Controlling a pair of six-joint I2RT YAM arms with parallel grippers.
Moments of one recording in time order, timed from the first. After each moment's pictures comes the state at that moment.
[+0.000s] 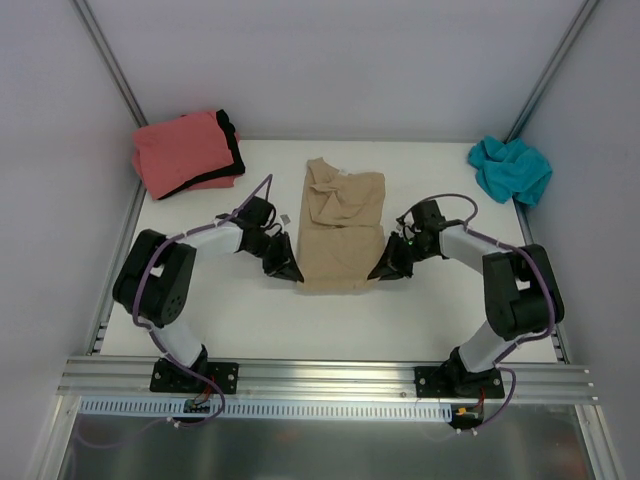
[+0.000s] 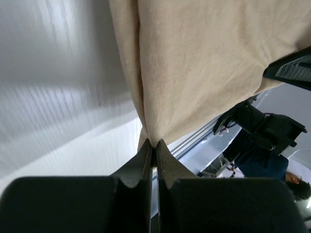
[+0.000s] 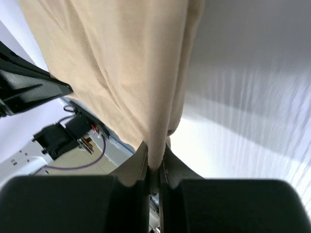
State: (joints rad) left arm -0.41 1.73 0.96 -0.43 0.65 -0.66; right arm 0.27 1.65 0.89 -0.50 -0.67 0.62
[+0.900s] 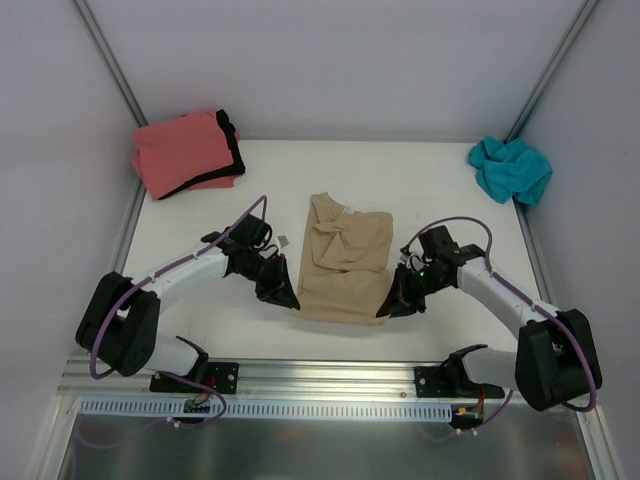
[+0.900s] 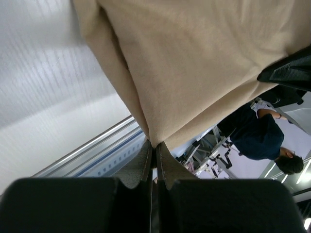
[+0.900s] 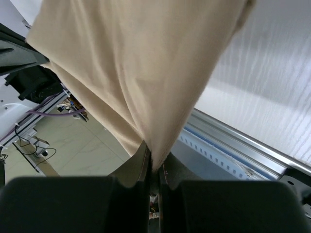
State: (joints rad) left arm -0.50 1.36 0.76 -0.60 0.69 -0.74; right arm 0.35 1.20 0.65 -0.81 -0.73 0.60
